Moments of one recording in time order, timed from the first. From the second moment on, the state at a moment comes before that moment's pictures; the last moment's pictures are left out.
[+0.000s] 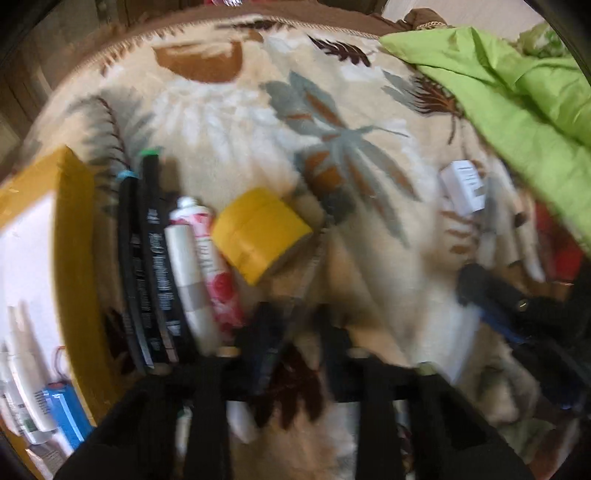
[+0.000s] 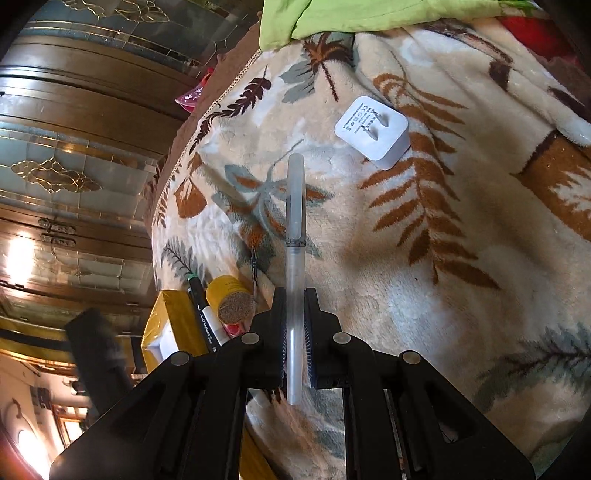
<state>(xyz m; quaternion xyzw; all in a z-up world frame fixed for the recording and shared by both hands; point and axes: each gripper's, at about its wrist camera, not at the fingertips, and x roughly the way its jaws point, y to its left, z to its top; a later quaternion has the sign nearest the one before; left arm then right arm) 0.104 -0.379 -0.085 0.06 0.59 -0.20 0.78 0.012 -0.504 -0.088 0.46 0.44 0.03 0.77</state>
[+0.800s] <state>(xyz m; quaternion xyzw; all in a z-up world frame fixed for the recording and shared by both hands) 0.025 -0.125 -0.011 -0.22 0.52 -0.18 0.81 0.020 -0.362 -0.008 0.35 0.41 0.25 0.81</state>
